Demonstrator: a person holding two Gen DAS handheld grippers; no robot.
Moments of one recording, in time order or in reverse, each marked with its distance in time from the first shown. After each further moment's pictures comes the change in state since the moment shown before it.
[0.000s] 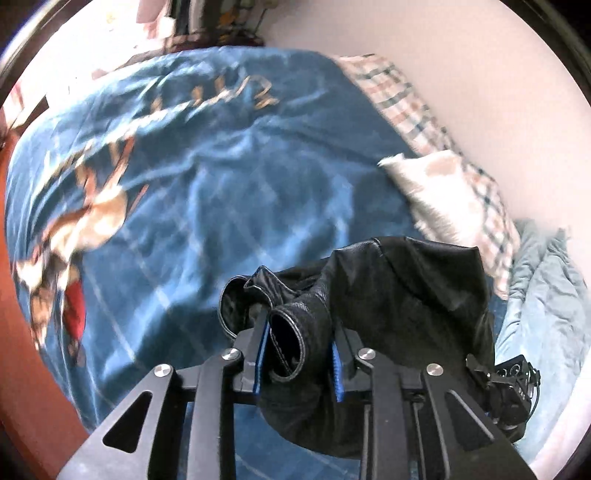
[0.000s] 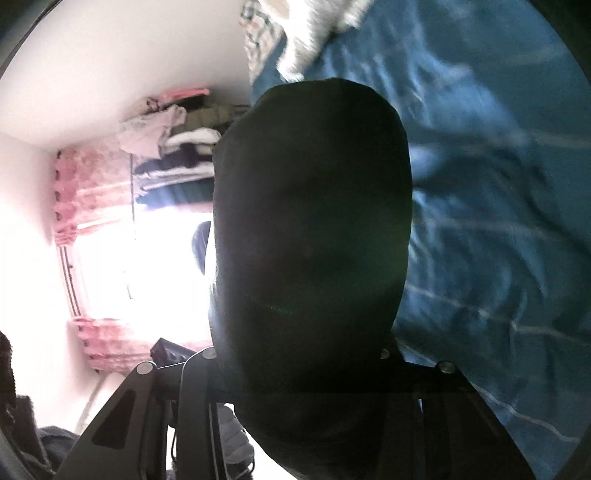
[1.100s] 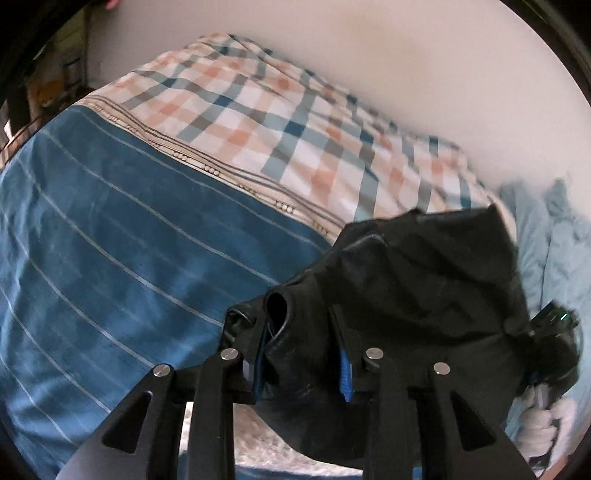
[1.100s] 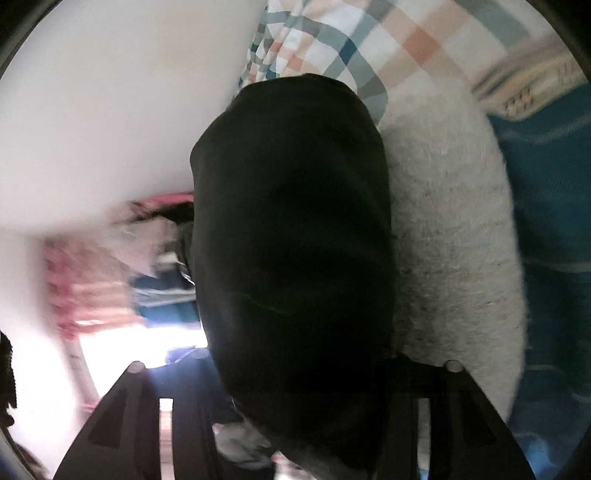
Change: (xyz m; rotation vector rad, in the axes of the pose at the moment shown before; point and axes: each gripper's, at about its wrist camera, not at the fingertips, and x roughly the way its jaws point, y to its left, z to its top) left arm 0.331 -0.302 0.268 0.437 0.068 -0.122; right arm -0.070 0.050 0.472 0.068 -0.208 -0.097
